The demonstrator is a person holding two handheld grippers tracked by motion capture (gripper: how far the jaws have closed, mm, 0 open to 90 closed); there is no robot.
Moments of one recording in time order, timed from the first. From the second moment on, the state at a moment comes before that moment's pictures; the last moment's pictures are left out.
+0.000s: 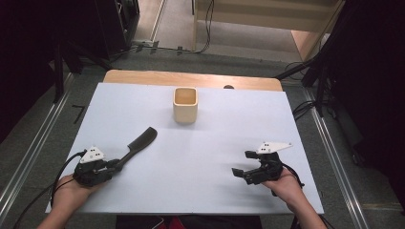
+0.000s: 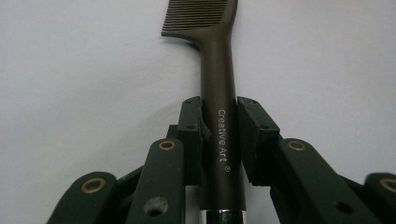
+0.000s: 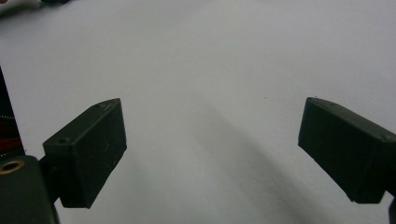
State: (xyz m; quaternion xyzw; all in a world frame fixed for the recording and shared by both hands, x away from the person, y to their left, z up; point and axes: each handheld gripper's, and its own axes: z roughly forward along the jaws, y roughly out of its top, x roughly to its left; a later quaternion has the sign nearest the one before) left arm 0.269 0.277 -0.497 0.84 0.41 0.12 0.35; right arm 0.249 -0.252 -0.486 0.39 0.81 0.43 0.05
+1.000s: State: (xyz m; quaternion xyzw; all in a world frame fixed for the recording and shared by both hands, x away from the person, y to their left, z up) left arm 0.270 0.277 -0.473 0.81 0.41 0.07 0.41; right arm 0.248 -0.251 -0.486 0.39 0.81 0.43 0.05
